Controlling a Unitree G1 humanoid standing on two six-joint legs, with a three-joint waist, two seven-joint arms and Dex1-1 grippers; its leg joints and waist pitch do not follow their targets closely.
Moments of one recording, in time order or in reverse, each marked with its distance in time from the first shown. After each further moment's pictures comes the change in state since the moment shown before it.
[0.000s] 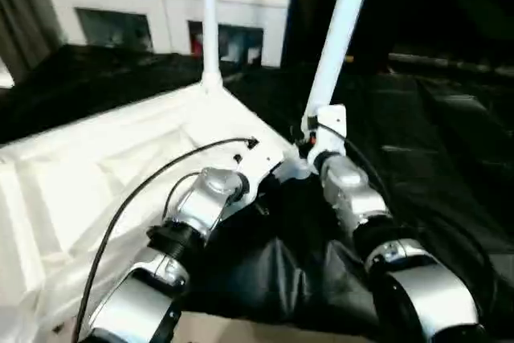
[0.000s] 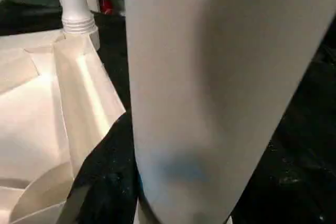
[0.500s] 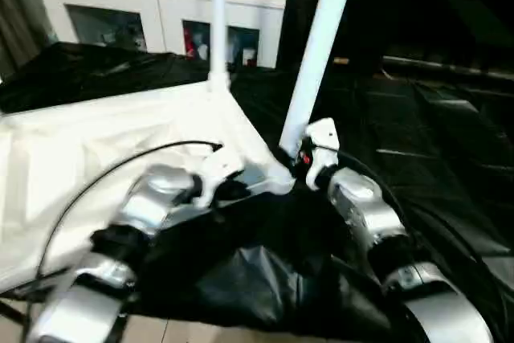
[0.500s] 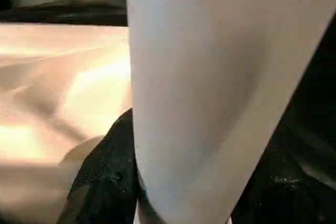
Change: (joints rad) left arm 0.020 0.122 0.010 0.009 -0.046 -0.108 -0.183; right arm 0.086 -0.047 0.062 -0.119 0.040 0.006 0.233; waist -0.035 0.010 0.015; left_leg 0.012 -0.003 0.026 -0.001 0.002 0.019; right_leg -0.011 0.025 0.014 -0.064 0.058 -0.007
